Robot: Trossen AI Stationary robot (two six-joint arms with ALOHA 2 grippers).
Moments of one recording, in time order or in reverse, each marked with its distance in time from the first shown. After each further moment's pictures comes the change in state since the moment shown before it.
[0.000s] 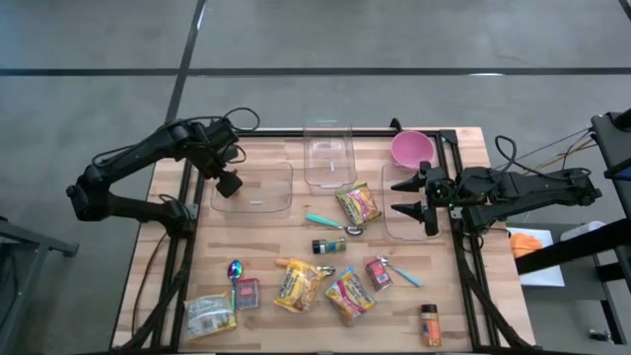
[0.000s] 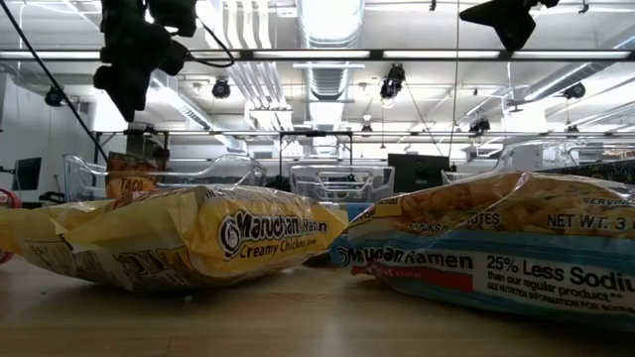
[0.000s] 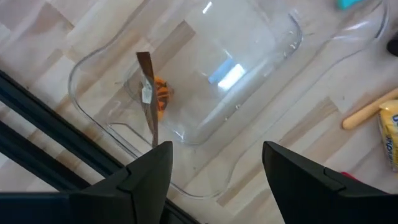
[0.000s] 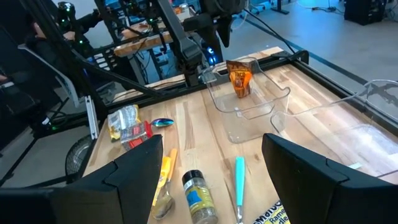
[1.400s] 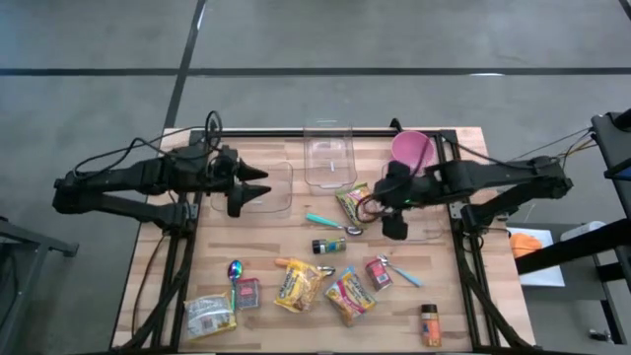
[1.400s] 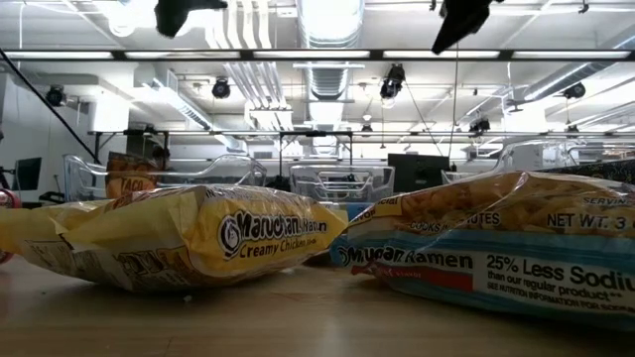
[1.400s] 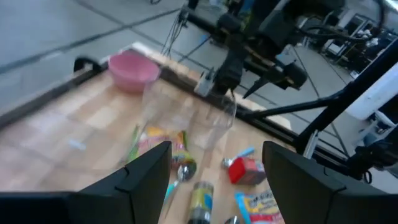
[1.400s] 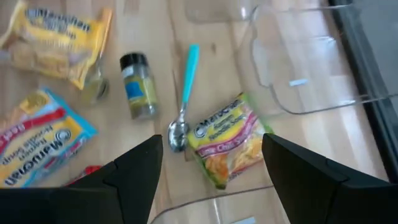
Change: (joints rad) left arm -0.513 -0.325 -0.255 1.047 -0.135 -0.233; right arm 0.002 0.655 0.629 -0.738 0.049 -0.137
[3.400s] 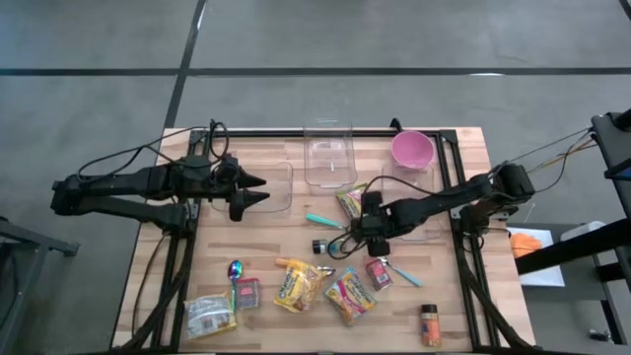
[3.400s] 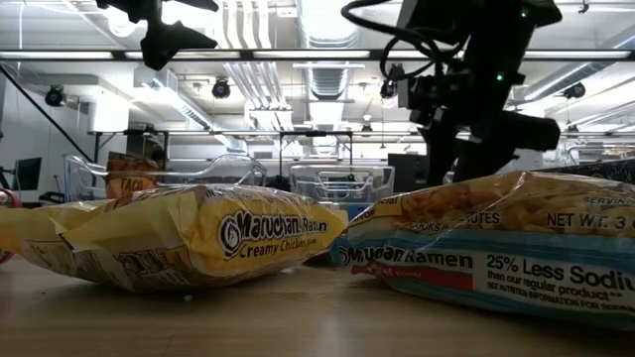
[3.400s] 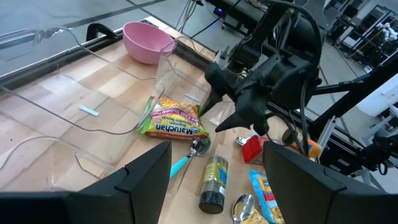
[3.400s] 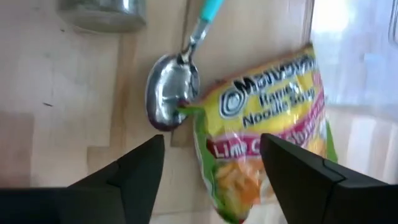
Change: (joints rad) left arm 0.001 -0.053 -0.142 0.024 -0.008 -0.037; right arm 0.044 0.328 -0.325 0.348 0.129 -0.229
